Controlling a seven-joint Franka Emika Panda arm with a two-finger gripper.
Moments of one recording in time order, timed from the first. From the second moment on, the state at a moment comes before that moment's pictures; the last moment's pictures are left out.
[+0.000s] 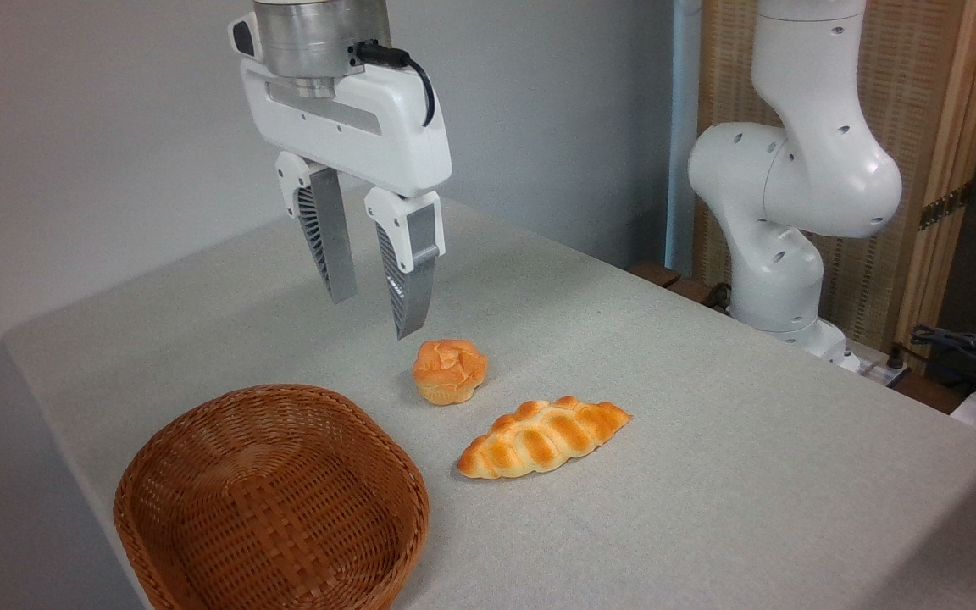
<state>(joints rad) 0.09 -0.03 -0.13 -1.65 -0.03 1.68 0.65</state>
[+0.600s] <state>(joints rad) -0.01 0.01 -0.04 -1.55 -0.04 1.57 0.65</state>
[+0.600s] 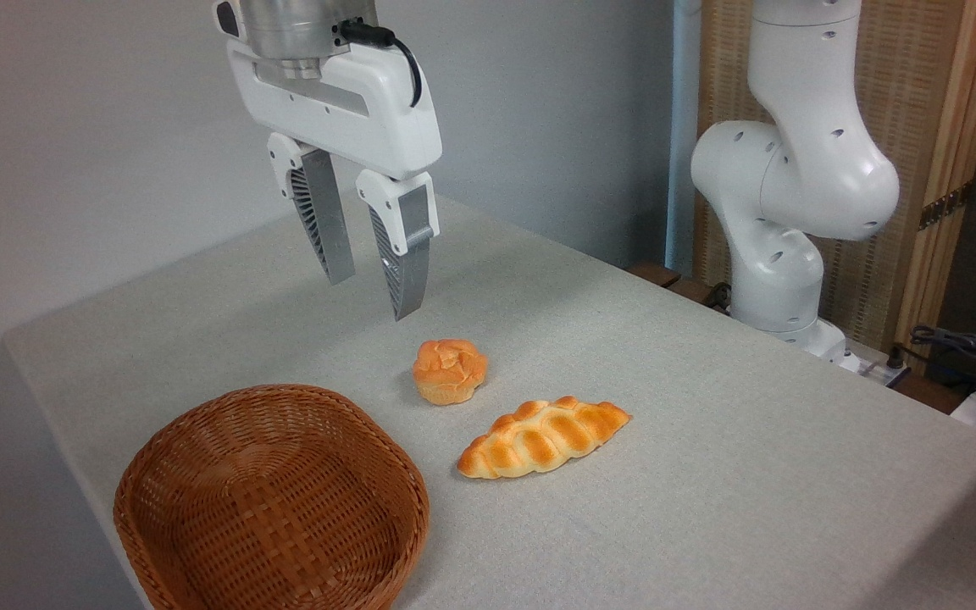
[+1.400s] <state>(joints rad) -0.02 0.03 -0.02 -1.57 -0.01 1.59 0.67</state>
